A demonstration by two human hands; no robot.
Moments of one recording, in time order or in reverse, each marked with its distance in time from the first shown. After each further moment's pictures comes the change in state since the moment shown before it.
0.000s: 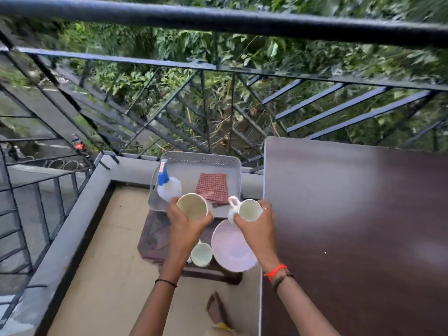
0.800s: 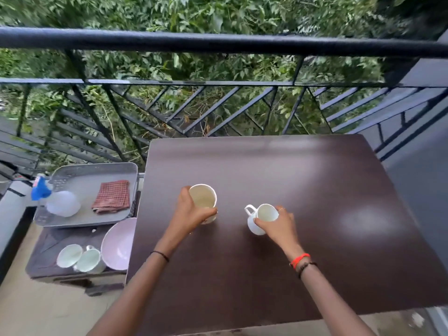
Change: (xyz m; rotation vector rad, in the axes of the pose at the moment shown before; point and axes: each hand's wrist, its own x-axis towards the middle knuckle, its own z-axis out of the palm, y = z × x) left_hand -0.166 0.122 0.285 0.234 -0.350 0.217; right_hand 0.063 0.171 -0.383 -0.227 0.023 0.258
